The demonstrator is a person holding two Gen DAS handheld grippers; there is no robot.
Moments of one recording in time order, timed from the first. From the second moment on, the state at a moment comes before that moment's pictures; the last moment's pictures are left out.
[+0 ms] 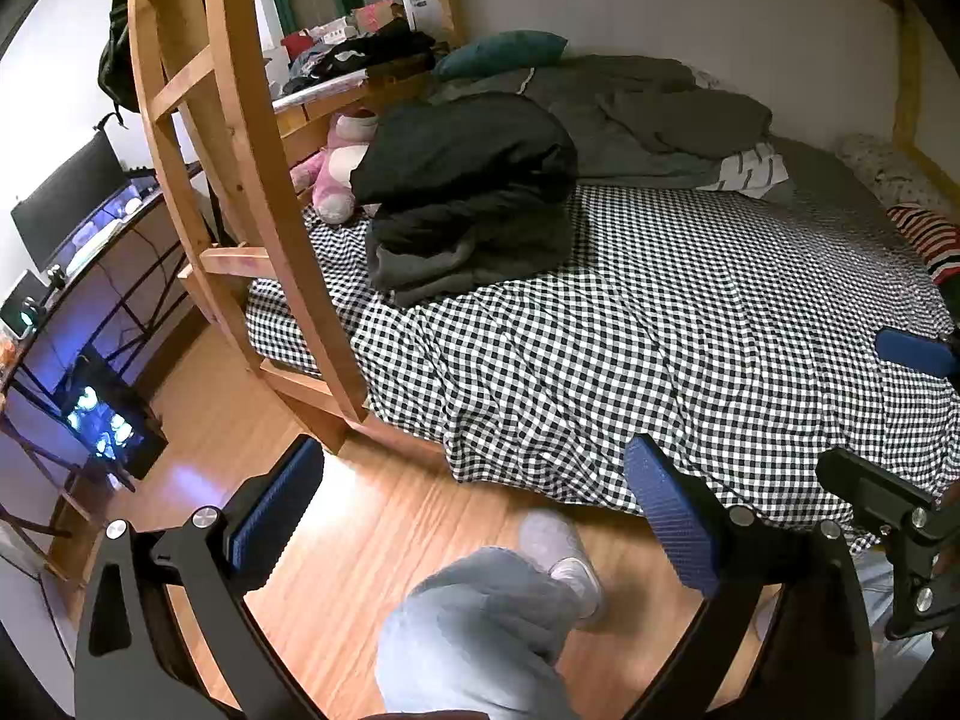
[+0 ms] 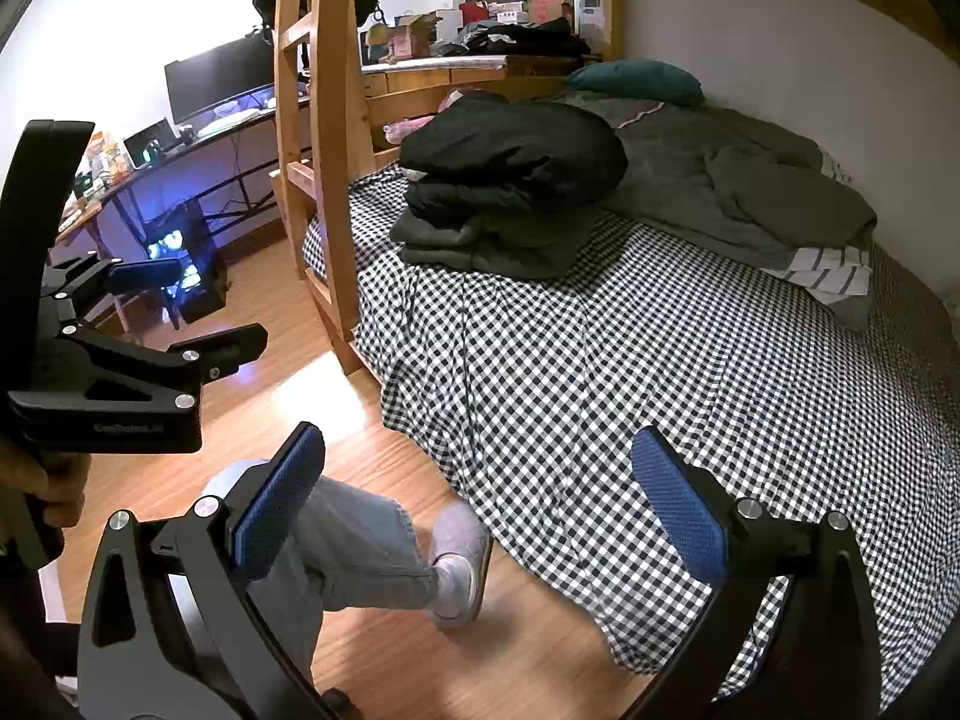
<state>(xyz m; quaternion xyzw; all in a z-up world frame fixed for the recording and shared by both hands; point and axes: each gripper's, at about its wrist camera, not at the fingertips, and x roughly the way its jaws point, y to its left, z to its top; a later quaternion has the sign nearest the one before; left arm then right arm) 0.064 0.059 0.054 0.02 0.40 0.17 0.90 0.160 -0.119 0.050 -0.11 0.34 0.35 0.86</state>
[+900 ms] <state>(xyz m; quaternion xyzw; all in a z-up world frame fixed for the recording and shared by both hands) 0.062 0.055 0.054 0.02 0.40 0.17 0.90 0.156 -0.121 0.048 -0.11 0.34 0.36 0.86</state>
